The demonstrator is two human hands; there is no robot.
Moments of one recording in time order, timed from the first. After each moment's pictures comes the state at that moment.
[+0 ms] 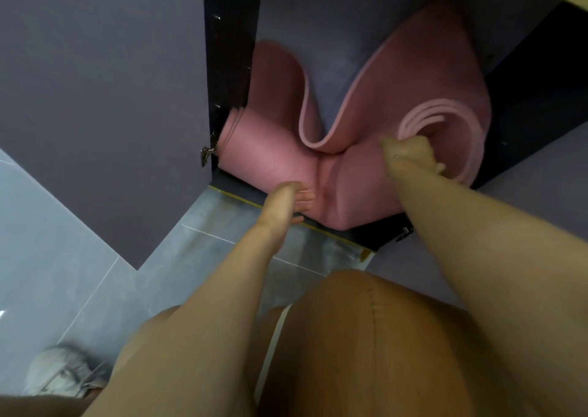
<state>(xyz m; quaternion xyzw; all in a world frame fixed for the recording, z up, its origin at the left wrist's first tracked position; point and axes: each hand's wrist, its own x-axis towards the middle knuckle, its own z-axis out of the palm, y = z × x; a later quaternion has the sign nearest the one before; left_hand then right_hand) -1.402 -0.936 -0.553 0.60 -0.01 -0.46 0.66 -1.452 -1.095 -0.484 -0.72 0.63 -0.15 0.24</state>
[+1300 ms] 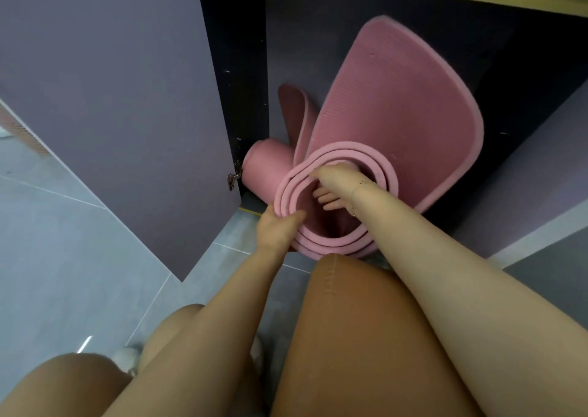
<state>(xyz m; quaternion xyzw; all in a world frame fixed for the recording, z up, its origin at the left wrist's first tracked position) -1.435 -0.912 -0.557 0.72 0.02 -0.28 0.64 -1.455 -1.025 -0.479 -0.71 0.43 0.05 0.55</state>
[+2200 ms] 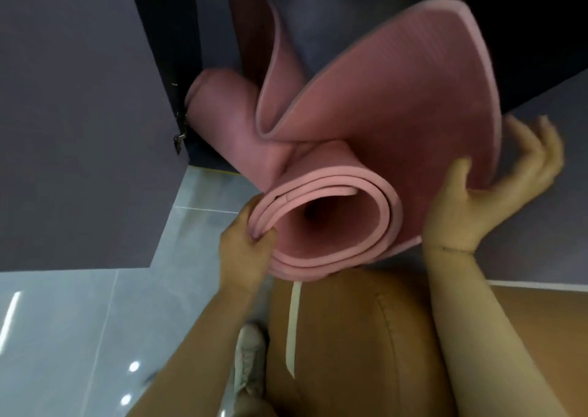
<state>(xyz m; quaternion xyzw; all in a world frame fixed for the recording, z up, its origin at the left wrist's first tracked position) -1.394 -0.853 -0.551 0.76 -0.16 -0.31 0.55 -1.518 -1.024 -0.443 -0.70 0.47 -0.53 0.08</state>
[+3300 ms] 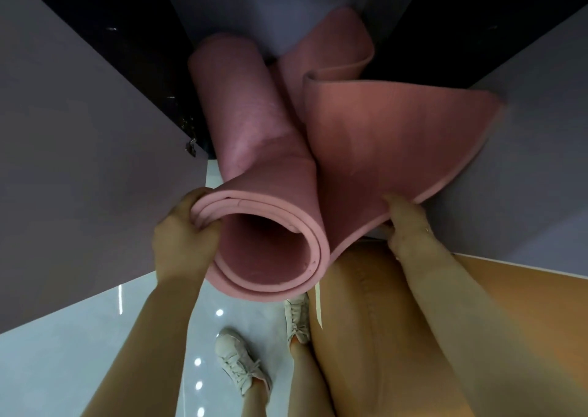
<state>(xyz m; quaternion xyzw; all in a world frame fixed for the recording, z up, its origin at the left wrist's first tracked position) -1.323 -0.841 -0.449 0.91 -0.19 -0.26 0.24 -1.520 -1.018 -0.460 -0.24 0.77 -0.13 0.58</state>
